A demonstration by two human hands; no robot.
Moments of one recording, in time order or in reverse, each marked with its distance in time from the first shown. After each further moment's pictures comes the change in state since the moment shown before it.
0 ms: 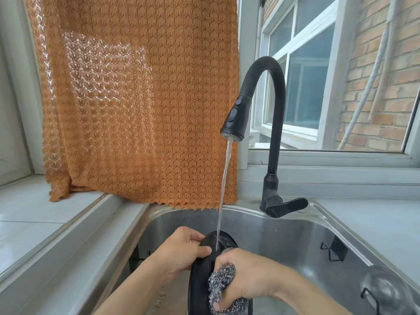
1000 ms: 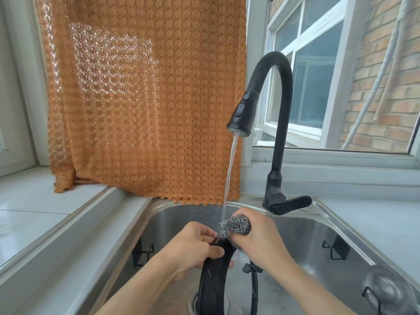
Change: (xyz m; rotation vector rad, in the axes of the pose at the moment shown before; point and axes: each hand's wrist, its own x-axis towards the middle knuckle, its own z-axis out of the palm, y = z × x) left_hand -0.010 0.005 0.010 -0.177 -0.116 0.018; right_hand 0.015 0.003 -0.012 -0.124 0.729 -0.182
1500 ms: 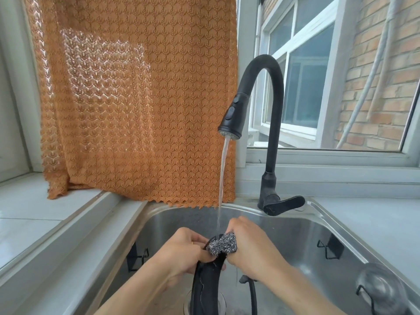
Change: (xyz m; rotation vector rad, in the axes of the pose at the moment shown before) left_hand -0.010 0.007 0.006 0.083 0.052 -0.041; right_hand -0.007 -0.012 -0.007 -0.323 -0.259 -0.002
